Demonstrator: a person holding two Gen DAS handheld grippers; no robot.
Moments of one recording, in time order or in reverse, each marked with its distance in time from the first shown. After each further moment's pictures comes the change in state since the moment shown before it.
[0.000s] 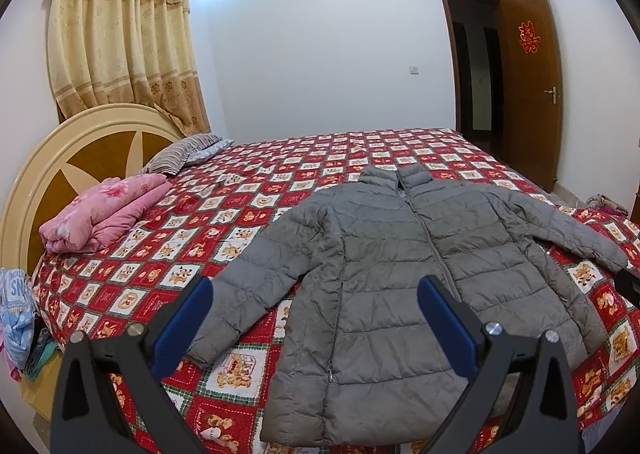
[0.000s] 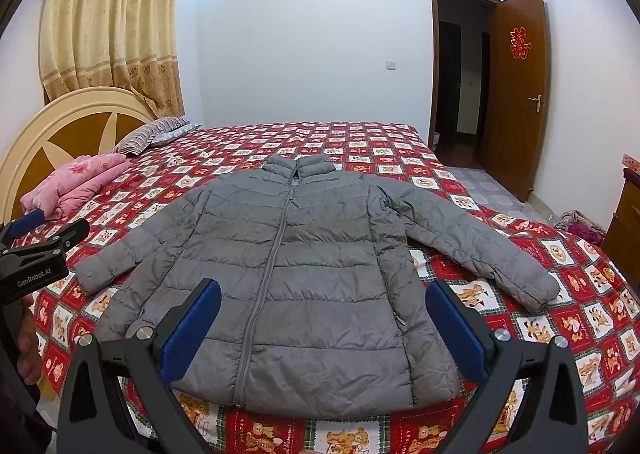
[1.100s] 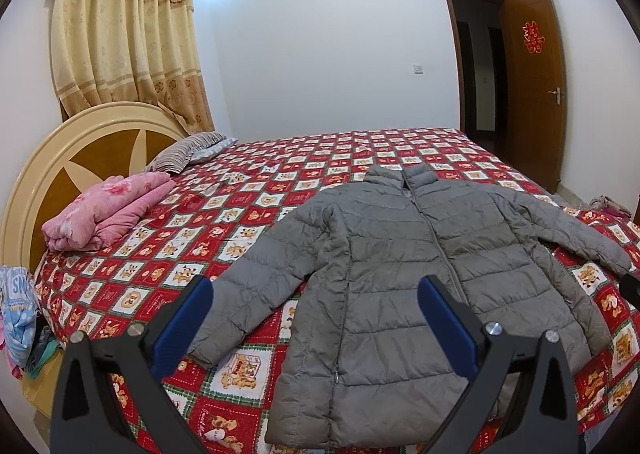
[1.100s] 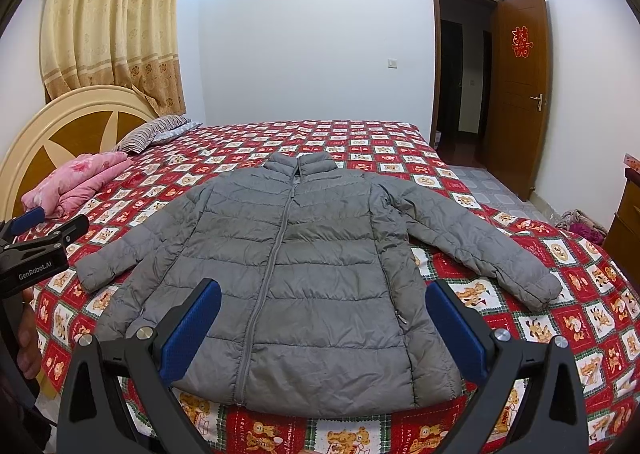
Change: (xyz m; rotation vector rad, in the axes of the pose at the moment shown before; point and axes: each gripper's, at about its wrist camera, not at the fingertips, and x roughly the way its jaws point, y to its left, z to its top) left arm 0.005 0.005 0.001 -0.005 0.005 0.009; right arm 0.000 0.000 0.001 -0.002 0.007 0.007
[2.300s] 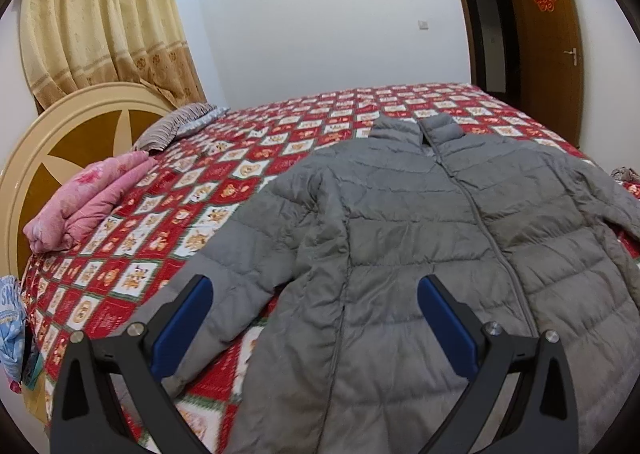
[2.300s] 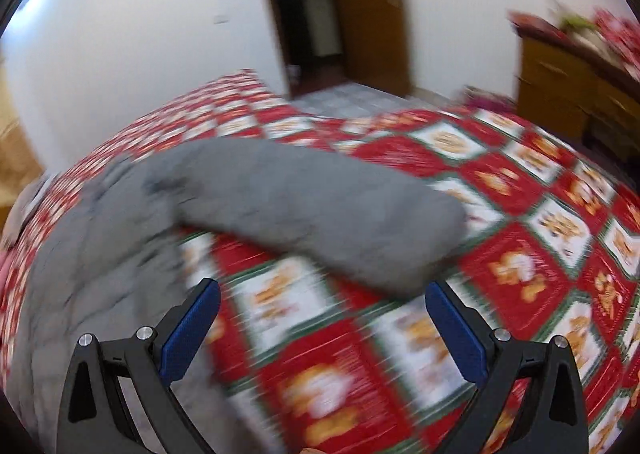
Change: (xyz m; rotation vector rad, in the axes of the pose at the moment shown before) left arm 0.157 -0.042 -0.006 0.057 0.136 0.052; right arm 0.116 -0.250 -0.033 0.481 0.213 -0.383
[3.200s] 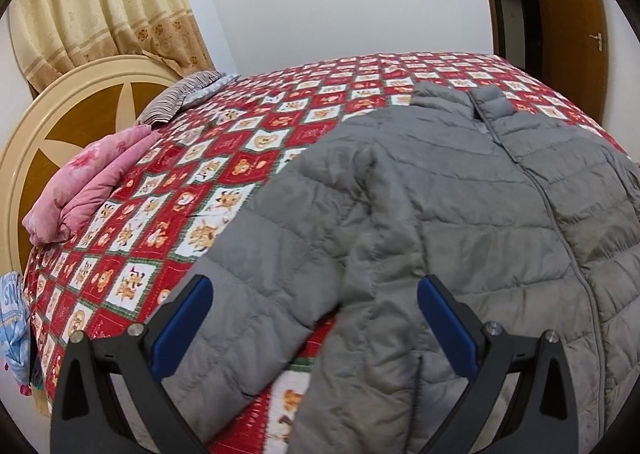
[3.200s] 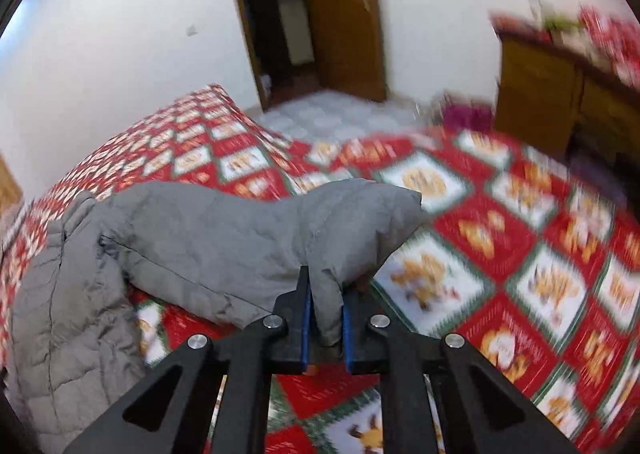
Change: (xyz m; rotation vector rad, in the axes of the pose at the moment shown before) left arm 0.074 0.036 0.022 -0.014 0.121 0.045; right arm 0.025 -0.005 0.058 -0.029 -0.070 -0.050
